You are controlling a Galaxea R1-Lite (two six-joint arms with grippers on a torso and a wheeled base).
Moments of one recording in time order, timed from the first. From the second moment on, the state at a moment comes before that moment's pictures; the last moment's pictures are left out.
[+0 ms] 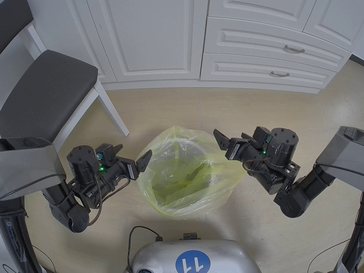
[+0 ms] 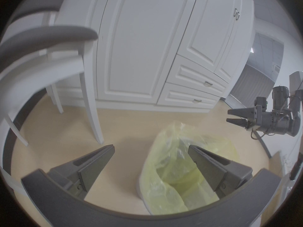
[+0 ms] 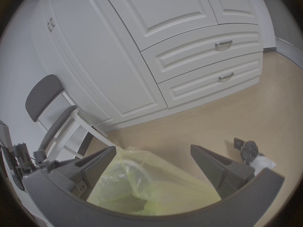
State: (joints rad) left arm -0.38 2.12 -0.54 -1.54 -0.03 -0.09; right arm 0.55 2.10 -0.80 -1.35 -0.23 0.32
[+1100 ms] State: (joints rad) left arm -0.10 2.25 -0.49 -1.52 -0.27 -0.12; right arm 0.56 2.14 -0.71 -1.43 -0.26 0.35
